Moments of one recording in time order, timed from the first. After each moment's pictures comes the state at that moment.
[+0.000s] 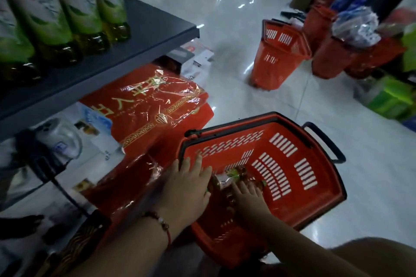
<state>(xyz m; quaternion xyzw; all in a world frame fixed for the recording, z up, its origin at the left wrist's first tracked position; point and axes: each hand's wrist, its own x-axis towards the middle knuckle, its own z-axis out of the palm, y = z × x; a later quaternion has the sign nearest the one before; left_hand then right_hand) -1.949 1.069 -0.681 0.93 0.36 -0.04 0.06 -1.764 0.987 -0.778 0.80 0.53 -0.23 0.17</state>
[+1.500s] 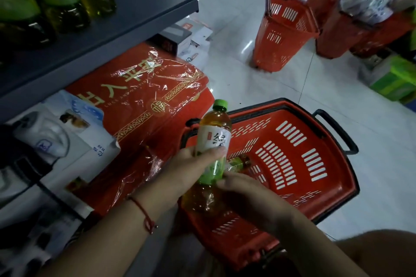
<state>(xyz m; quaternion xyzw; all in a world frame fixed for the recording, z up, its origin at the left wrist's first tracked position) -1.946 1.113 -0.670 0.53 0.45 0.12 0.71 -1.816 1.010 -0.676 0.58 0.21 -0.65 -0.44</state>
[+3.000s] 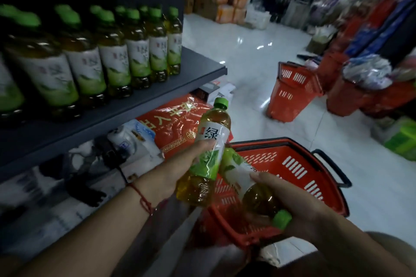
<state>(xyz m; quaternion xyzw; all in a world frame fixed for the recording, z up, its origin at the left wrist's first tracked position) -2.033 1.082 -0.592 0.52 0.45 0.27 0.68 -1.862 0.937 -0.545 0.63 0.15 -0.63 -0.43</state>
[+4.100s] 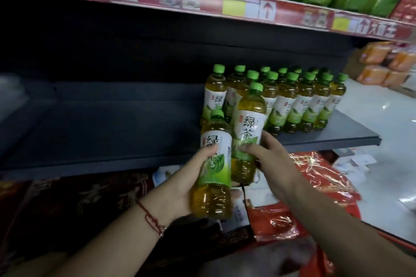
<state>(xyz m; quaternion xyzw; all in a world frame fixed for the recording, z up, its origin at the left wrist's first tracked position) -2.283 1.002 -0.507 0.19 0.44 0.57 0.67 -2.130 1.056 -0.499 0.43 0.53 -0.60 -0.41</state>
